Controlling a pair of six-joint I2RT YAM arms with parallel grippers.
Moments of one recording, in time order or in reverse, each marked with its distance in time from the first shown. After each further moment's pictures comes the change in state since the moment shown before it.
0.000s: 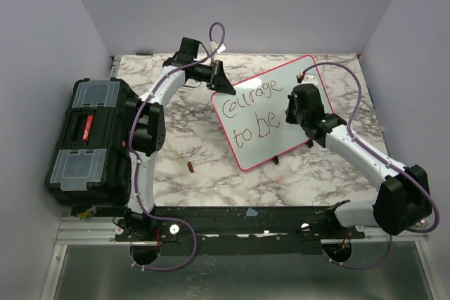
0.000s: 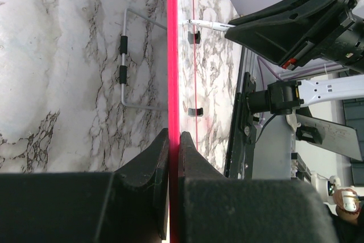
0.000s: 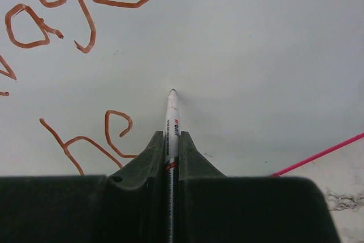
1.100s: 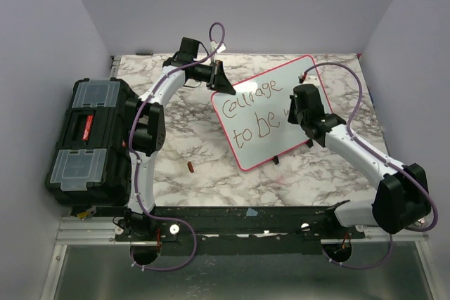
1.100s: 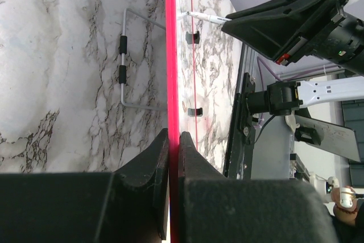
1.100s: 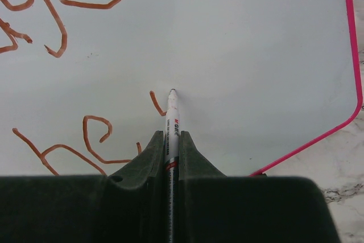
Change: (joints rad) left arm 0.000 0.000 0.000 0.000 -0.001 -0.008; right arm -0.010 0.006 -0.014 0.002 0.050 0.003
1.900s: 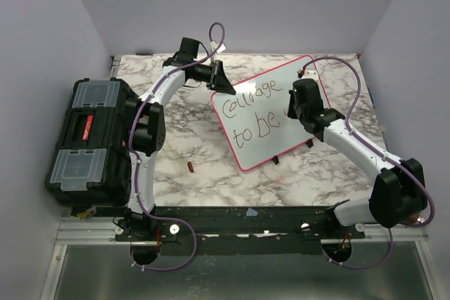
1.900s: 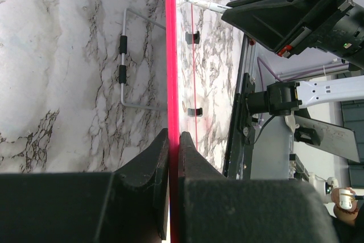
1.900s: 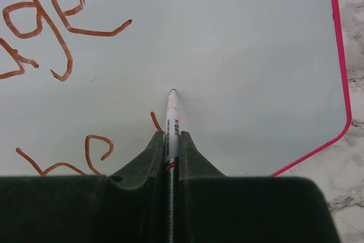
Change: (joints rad) left arm 0.000 0.000 0.000 0.000 -0.002 -0.003; right arm -0.010 0.052 0.068 0.000 0.007 -0.034
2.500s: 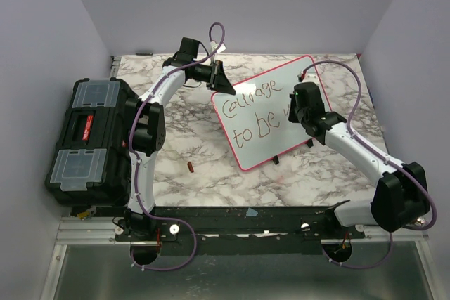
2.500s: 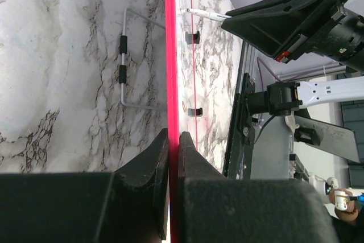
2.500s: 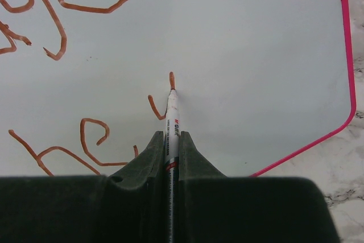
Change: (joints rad) left arm 0.000 0.000 0.000 0.000 0.000 0.000; right arm 0.000 -0.026 -0.035 -0.010 -0.034 0.001
